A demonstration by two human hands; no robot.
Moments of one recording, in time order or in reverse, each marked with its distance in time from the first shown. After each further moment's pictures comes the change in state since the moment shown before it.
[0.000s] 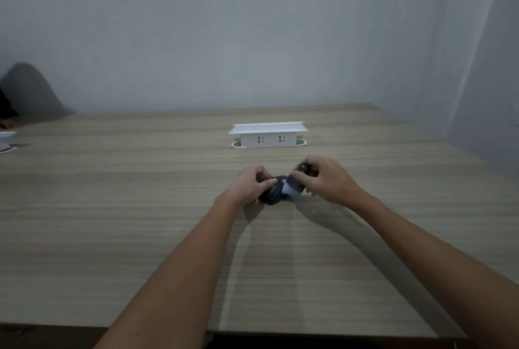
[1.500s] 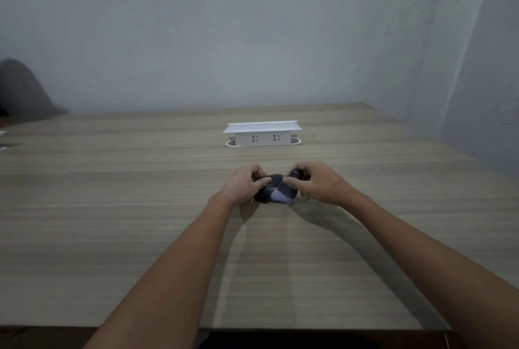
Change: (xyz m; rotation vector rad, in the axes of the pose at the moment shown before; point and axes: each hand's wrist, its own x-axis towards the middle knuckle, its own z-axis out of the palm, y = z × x) left_hand 0.002 -0.002 0.004 0.034 0.024 0.064; right_hand -0.005 -0.003 0.001 0.013 -0.137 0.076
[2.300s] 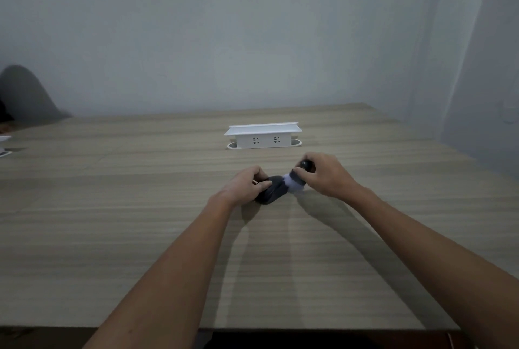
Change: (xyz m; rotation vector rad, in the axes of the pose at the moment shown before) left_hand 0.000 -0.001 -0.004 0.068 -0.058 -0.001; right_hand 0.009 0.006 -0.013 -0.101 0.162 0.009
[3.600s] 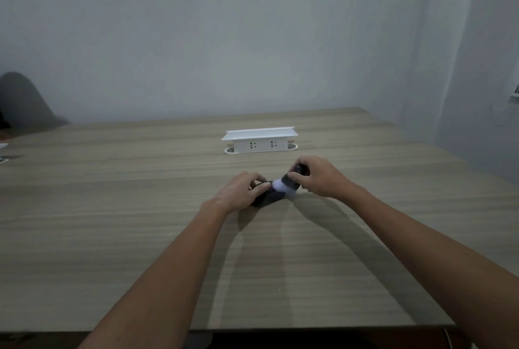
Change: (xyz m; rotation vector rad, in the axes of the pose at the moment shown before) left_hand -0.017 0.011 -0.009 0.212 -0.024 0.089; right_hand 0.000 -0.005 -0.004 0.003 -0.077 0.003
